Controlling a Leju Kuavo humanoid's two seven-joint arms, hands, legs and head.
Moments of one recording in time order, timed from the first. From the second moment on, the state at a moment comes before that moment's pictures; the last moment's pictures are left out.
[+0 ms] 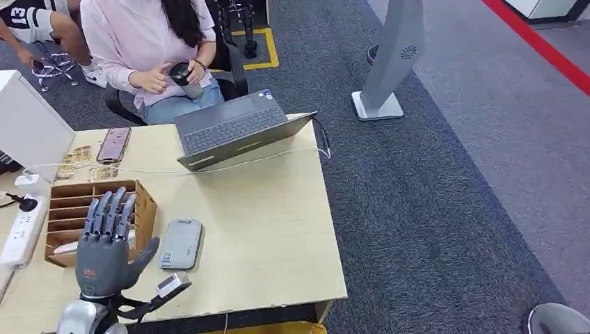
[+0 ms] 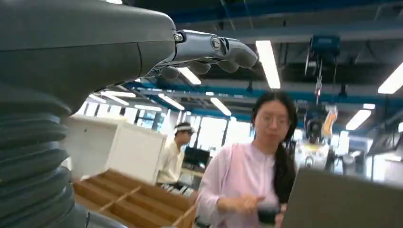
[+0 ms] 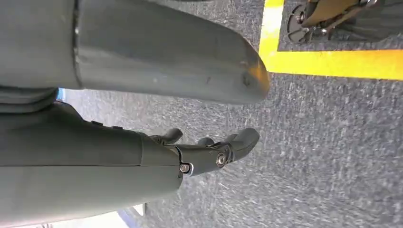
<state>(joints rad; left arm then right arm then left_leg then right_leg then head) 0.02 0.06 -0.19 -1.45 -1.26 0.70 -0.30 -0.14 -0.01 1.21 -0.12 -1.00 -0.31 0.13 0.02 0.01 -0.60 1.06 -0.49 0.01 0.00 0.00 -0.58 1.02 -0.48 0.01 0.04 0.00</state>
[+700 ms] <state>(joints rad) 0.04 0.14 -0.08 -1.24 -1.44 0.63 -0.05 -0.13 -0.02 1.21 -0.12 -1.03 -0.30 0.13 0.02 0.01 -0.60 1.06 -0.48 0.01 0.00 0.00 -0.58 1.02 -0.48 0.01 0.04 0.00</state>
